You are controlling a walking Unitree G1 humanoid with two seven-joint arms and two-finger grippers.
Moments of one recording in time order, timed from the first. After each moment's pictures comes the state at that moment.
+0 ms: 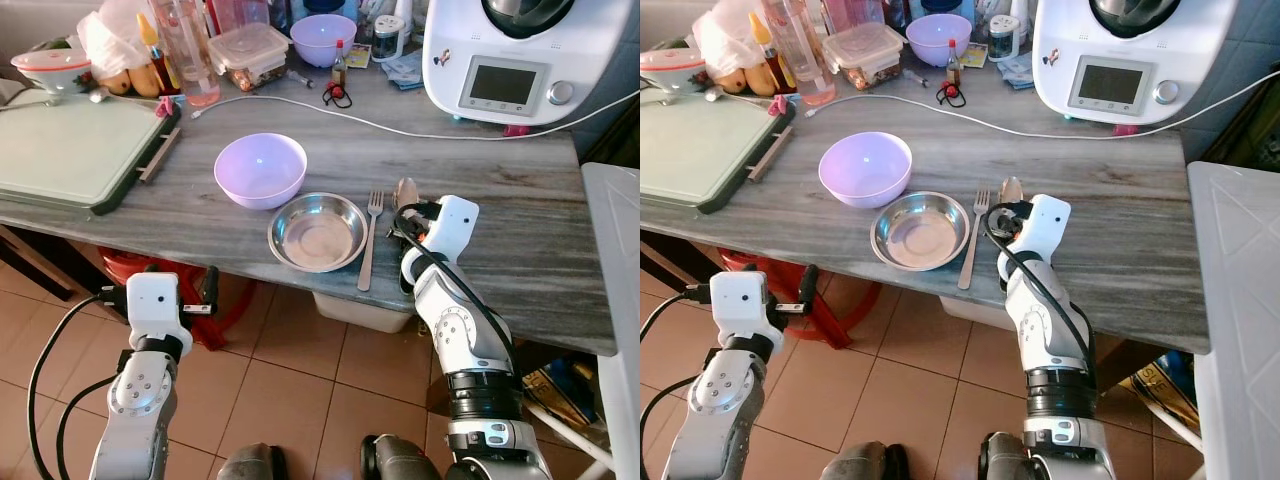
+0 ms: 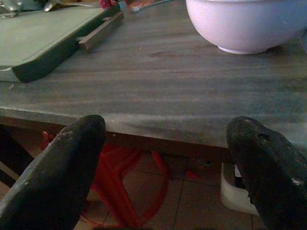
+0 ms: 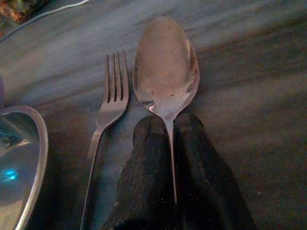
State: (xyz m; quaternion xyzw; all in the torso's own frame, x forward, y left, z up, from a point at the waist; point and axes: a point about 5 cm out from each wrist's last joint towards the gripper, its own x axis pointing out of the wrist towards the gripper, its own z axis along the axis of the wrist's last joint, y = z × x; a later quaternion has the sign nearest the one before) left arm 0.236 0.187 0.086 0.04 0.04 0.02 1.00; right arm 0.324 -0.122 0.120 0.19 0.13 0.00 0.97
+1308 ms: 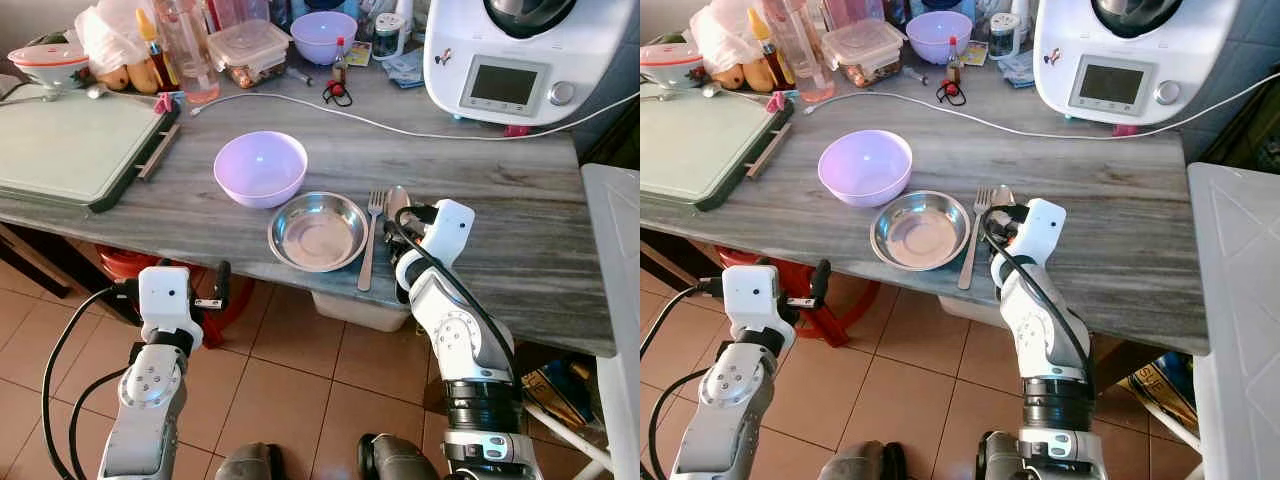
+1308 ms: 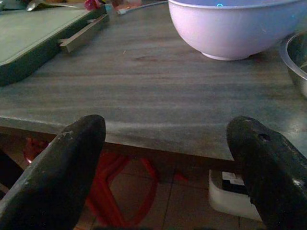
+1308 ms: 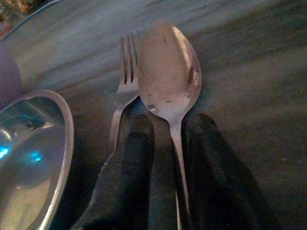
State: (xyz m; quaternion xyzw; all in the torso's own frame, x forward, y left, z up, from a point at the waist) left arm 0.242 0.176 0.089 0.03 0.03 0.00 1.00; right arm 0.314 -0.115 0.123 0.21 0.15 0.01 0.97
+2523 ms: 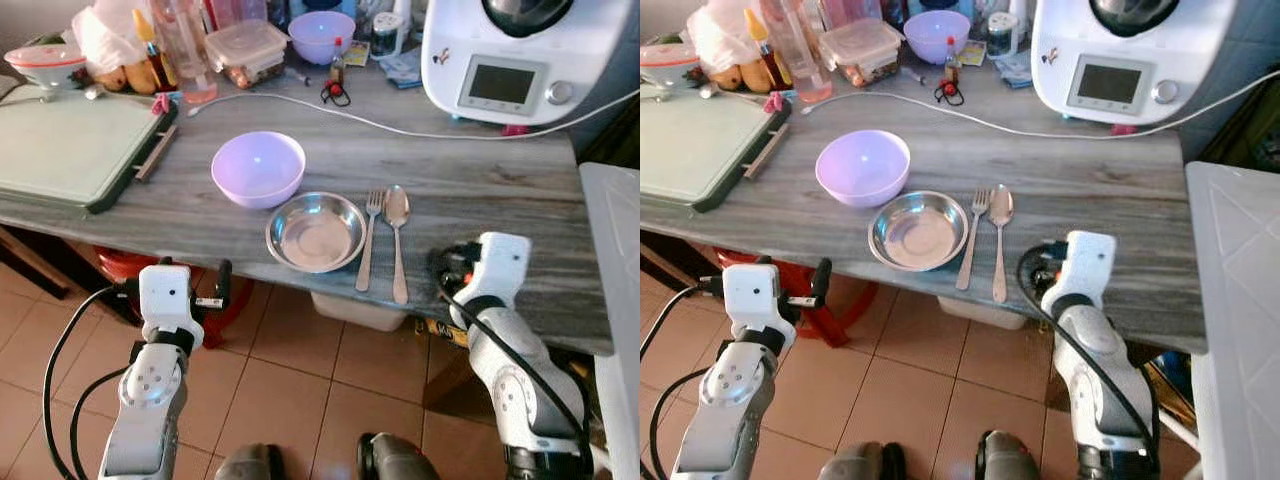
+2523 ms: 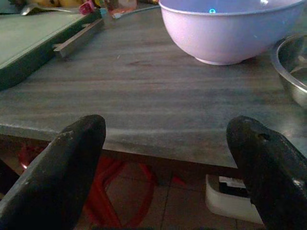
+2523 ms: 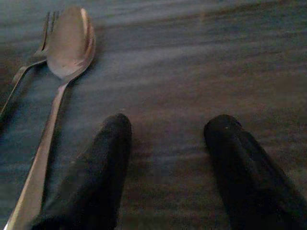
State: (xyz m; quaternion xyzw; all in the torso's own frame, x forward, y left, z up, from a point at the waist) left arm 0.243 0.175 0.090 0.03 0.02 -0.01 1.00; right arm 0.266 -0.167 0.118 0.07 0.15 -0.02 0.99
